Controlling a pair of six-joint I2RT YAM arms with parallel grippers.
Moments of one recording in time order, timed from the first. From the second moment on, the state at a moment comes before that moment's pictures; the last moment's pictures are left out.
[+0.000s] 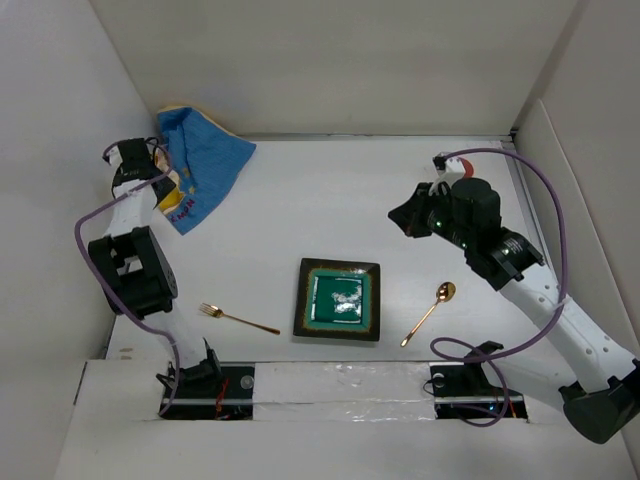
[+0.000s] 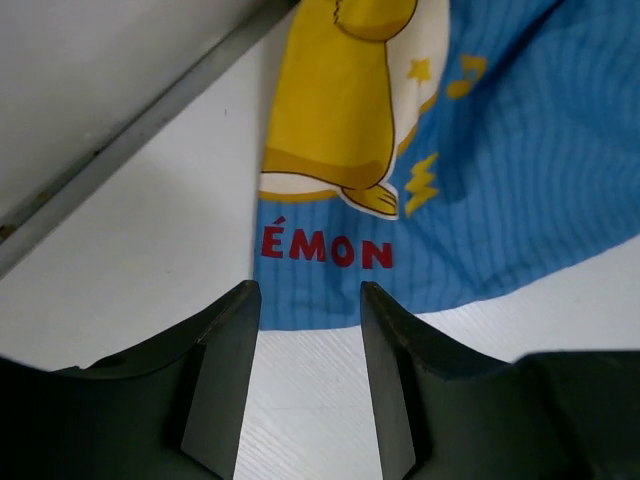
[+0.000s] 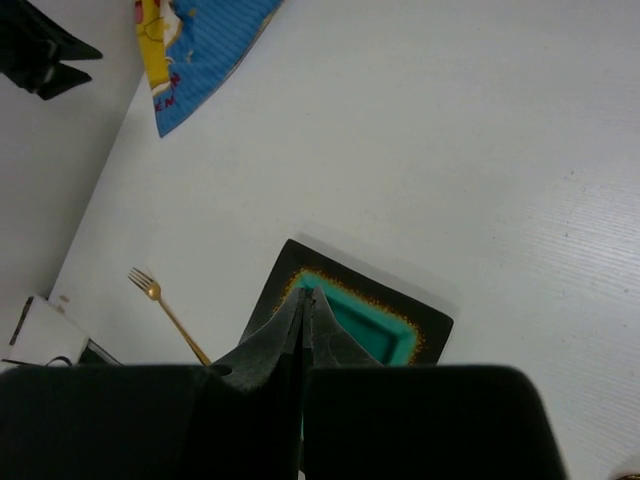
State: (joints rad) left arm 0.31 1.72 1.41 -0.45 -0.17 -0.54; right arm 0.53 1.02 1.08 -0.40 -0.10 0.48
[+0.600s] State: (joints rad) left arm 0.28 2.04 1.45 -0.47 -0.15 -0.57; right arm 0.53 1.05 1.10 -0.41 -0.10 0.47
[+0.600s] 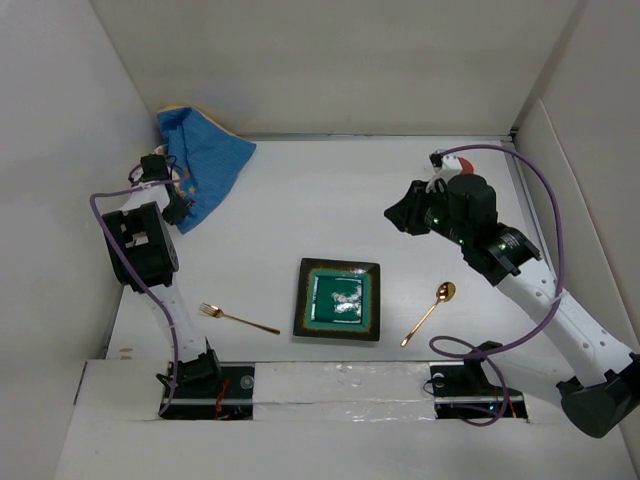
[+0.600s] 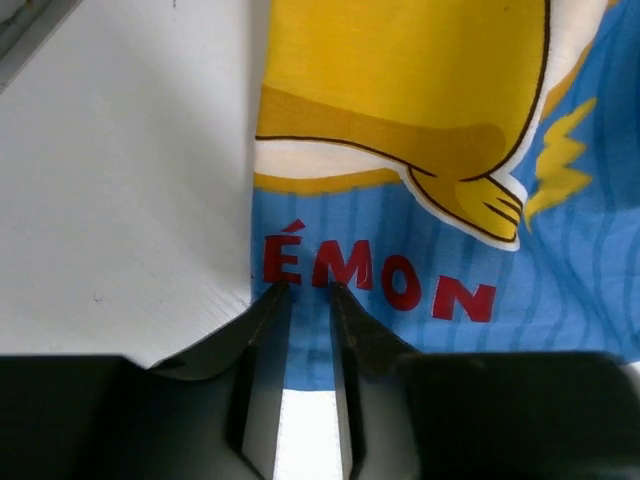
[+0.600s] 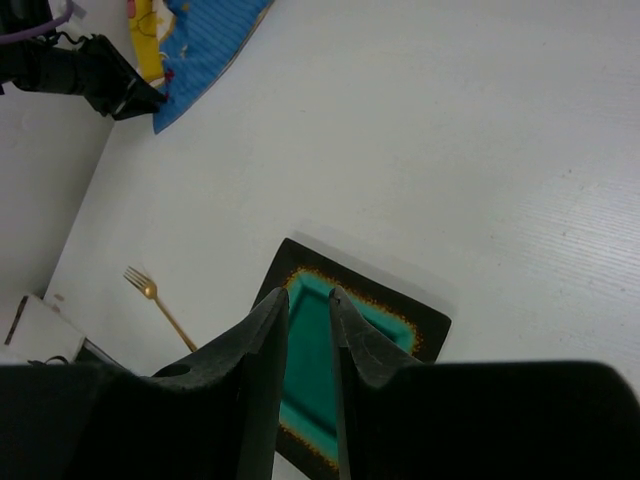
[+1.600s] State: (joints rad) left arm -0.44 2.09 1.71 -0.38 0.18 -0.72; right arm 0.53 1.26 1.21 -0.41 0.03 0.49
